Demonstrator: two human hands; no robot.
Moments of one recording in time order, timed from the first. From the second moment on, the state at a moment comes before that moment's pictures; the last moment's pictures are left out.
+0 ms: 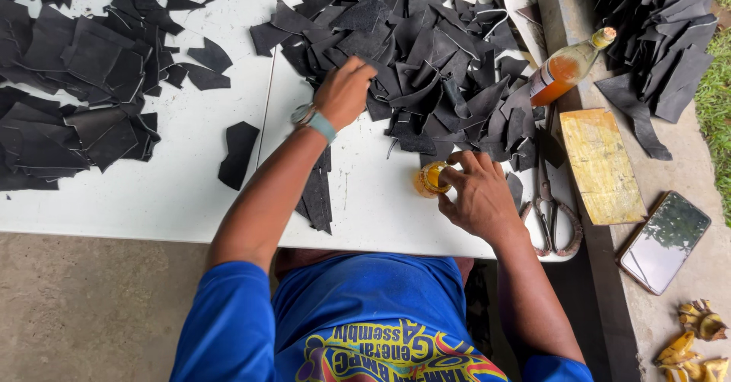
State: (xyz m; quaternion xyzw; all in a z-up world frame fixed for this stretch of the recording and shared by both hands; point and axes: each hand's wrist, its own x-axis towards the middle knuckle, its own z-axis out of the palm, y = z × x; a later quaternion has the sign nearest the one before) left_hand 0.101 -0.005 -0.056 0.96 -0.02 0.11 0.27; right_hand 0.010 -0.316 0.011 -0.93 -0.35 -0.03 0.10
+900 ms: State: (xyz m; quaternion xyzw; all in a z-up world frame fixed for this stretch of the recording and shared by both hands) left_hand 0.071 0.004 -0.061 0.61 0.07 0.03 0.79; right_hand 0.022 -0.304 0.009 -0.94 -0.34 0.10 0.02
